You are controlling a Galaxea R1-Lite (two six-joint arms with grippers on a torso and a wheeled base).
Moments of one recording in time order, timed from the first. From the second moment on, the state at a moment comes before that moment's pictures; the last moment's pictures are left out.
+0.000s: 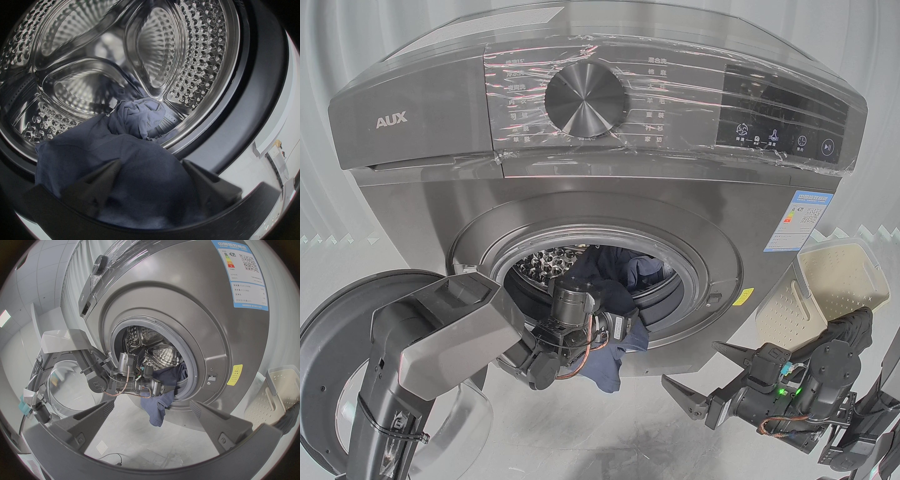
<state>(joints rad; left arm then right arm) -0.60 2.49 -1.27 -0.91 0.06 -0.10 0.84 1.83 -0.13 -1.54 -0.22 0.14</state>
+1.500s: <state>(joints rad) -0.57 2.44 -1.28 -0.92 0.04 -0.09 0.84 1.83 -0.15 -1.54 -0.22 0.14</state>
